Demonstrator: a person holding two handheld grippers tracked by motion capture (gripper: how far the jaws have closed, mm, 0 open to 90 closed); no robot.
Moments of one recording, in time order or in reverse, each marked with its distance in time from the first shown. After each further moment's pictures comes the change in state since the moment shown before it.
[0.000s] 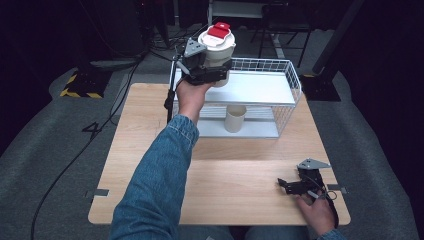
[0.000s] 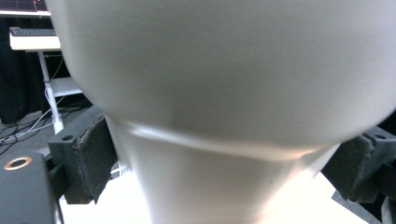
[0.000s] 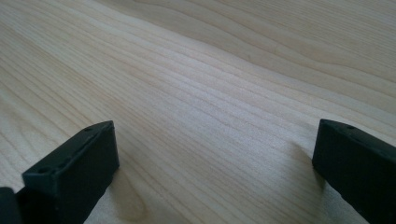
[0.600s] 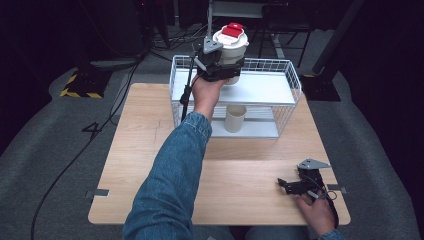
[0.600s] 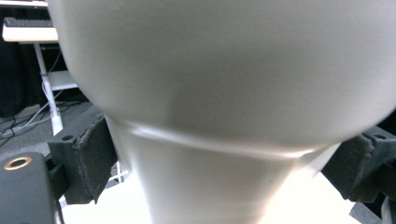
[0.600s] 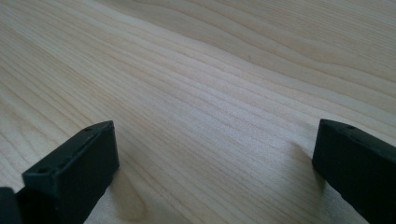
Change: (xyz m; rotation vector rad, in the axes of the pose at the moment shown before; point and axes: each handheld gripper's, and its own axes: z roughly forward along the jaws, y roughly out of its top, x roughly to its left) left arm -0.012 -0.005 0.043 0.035 0.011 -0.007; right arm 0.000 0.000 0.000 0.000 0.000 0.000
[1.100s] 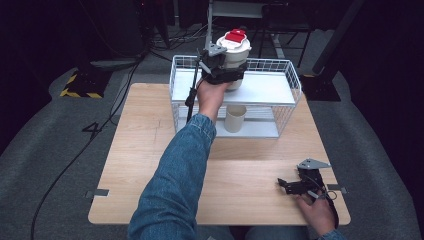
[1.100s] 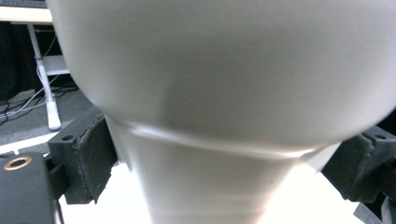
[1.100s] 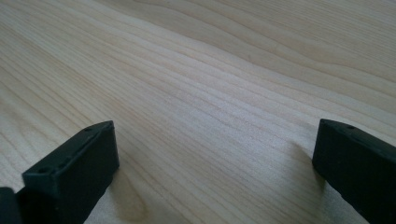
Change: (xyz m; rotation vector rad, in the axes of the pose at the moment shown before) left arm -0.003 -0.013 0.014 0.035 0.000 -0.033; right arm 0.000 0.000 0.000 -0.001 0.000 0.001
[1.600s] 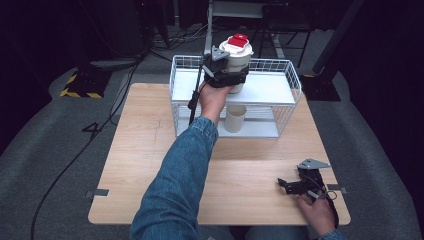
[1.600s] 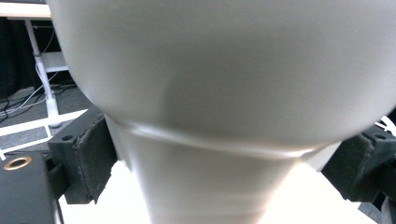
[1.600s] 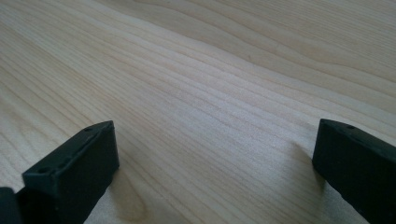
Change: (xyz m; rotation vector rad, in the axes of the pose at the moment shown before) left arm -0.004 -0.010 0.007 0.017 0.006 0.007; right arm 0.000 0.000 0.000 0.000 0.000 0.000
